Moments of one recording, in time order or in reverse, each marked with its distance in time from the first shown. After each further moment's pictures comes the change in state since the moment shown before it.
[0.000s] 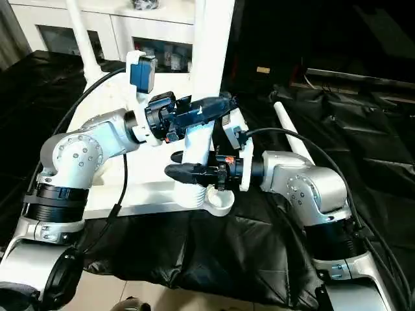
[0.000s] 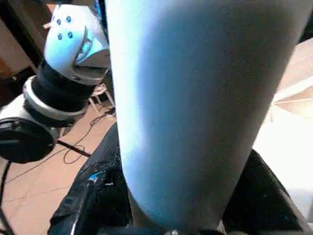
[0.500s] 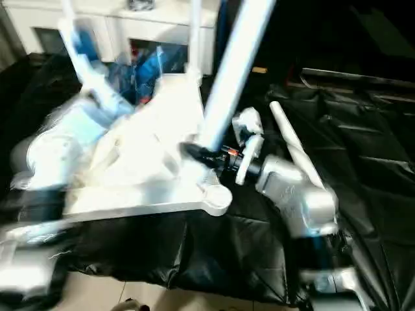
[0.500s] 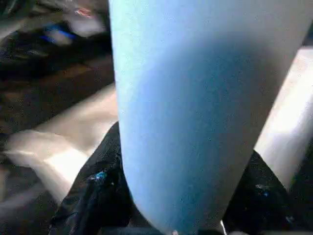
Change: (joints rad) left arm 0.144 0.193 -0.034 -0.024 0.261 -0.319 0.020; right arm 0.125 0.114 -0.088 0.108 -0.224 -0.292 -0.371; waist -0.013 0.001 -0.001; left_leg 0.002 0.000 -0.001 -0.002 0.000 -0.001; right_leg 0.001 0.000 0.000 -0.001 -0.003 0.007
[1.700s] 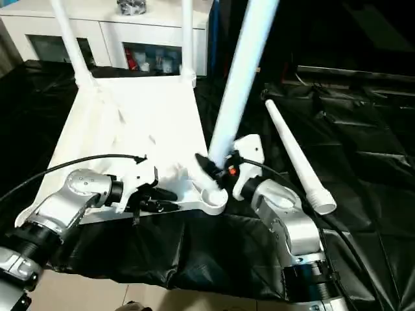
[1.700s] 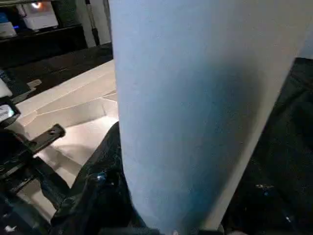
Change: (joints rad) left arm 0.083 0.138 -0.397 0.366 0.419 -0.316 -0.260; right arm 0.121 0.070 0.055 -0.067 -0.107 -0.129 -0.100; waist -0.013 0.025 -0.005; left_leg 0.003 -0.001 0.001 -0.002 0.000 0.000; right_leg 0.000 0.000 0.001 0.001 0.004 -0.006
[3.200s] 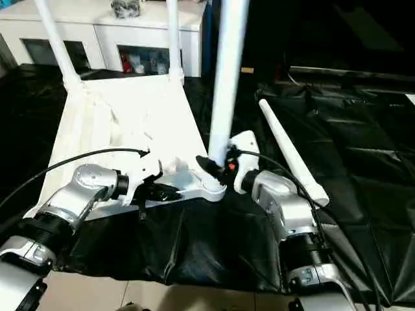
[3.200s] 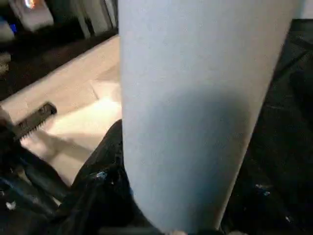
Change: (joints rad) left arm -0.075 -0.079 0.051 0.162 0.045 -0.042 0.025; right arm -0.155 0.010 -0.069 0.392 0.034 -0.083 0.113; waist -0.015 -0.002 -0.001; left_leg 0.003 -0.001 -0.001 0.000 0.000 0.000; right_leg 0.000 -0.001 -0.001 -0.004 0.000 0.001
